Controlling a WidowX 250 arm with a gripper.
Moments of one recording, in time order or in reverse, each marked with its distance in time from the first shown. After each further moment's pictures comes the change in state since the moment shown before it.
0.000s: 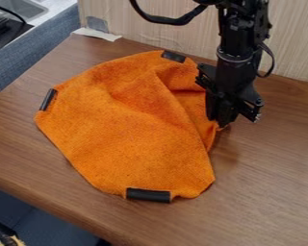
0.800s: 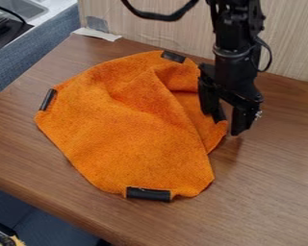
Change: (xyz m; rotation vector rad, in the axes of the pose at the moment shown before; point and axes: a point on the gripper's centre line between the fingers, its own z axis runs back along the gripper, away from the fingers) arm 0.003 0.006 0.006 -0.081 -0.056 -0.023
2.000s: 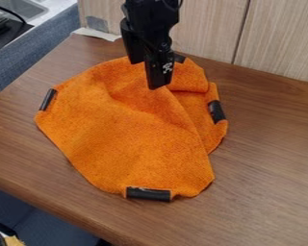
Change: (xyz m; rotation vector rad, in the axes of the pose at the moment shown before) arm -0.071 0.061 0.093 0.141 -0.069 -0.158
